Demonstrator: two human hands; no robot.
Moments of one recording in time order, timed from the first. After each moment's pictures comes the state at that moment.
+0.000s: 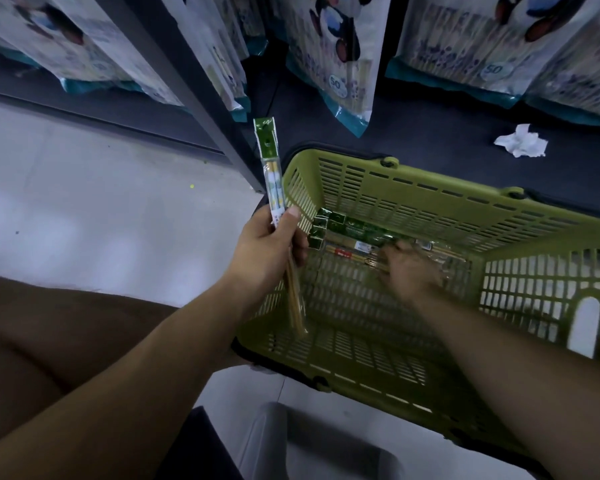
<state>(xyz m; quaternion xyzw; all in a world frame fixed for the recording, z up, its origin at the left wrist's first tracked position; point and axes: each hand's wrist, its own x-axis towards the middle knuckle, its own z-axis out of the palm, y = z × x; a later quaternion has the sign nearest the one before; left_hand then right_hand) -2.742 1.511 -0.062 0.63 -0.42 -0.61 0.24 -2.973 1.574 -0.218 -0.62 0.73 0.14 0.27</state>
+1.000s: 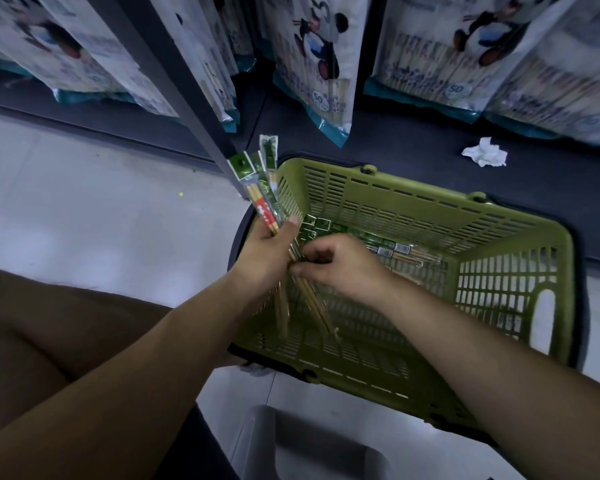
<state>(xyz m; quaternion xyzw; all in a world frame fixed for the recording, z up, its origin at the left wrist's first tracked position) -2.755 1.518 -0.067 0.64 -0.39 -0.62 0.23 -2.905 1.553 -0.093 -0.53 0.56 -0.24 0.59</state>
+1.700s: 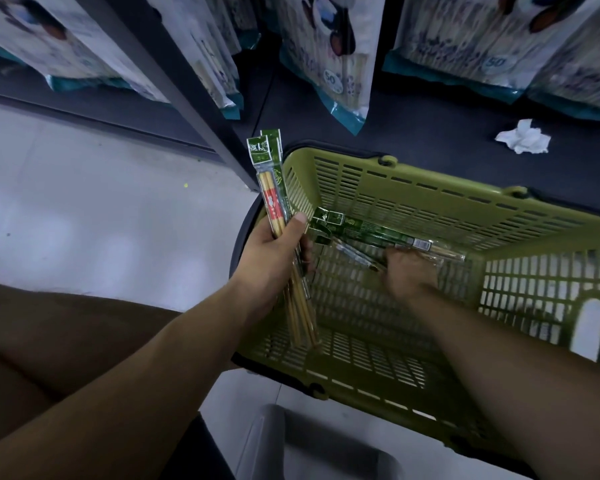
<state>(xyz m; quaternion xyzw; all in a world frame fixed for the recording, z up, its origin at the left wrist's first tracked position) -2.753 1.516 -0.073 0.61 -0.35 -0.67 0.25 -2.971 1.571 -0.232 -0.58 0.76 0.16 0.25</state>
